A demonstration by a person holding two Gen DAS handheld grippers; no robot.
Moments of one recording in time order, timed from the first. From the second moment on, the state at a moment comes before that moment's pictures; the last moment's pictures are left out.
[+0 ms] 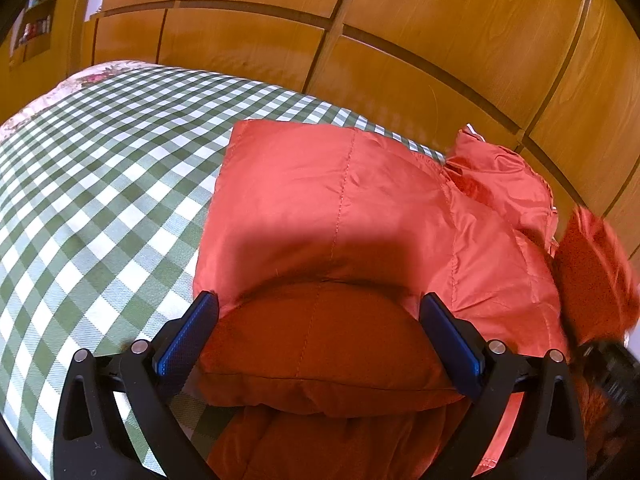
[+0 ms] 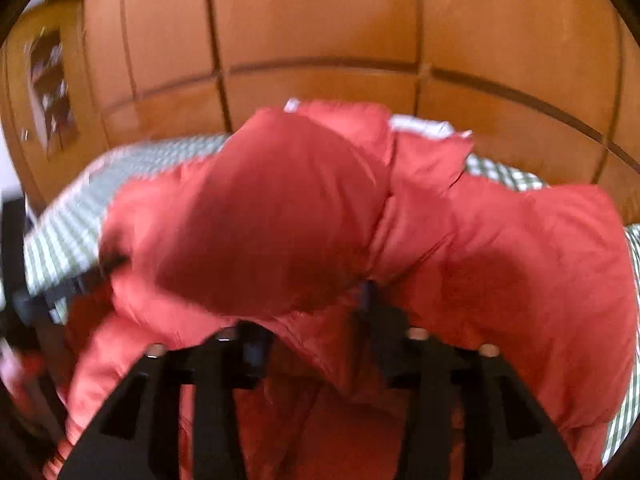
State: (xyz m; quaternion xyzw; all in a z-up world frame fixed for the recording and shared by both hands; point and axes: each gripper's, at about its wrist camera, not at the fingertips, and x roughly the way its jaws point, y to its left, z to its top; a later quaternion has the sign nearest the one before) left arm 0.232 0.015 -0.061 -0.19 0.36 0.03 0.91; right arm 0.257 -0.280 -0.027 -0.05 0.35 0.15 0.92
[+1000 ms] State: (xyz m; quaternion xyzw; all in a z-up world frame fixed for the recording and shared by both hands) left arm 0.252 -0.120 0.035 -0.18 0.37 -0.16 0.90; right arm 0.172 -0.500 -0.053 0.19 0.33 -0.15 0.91
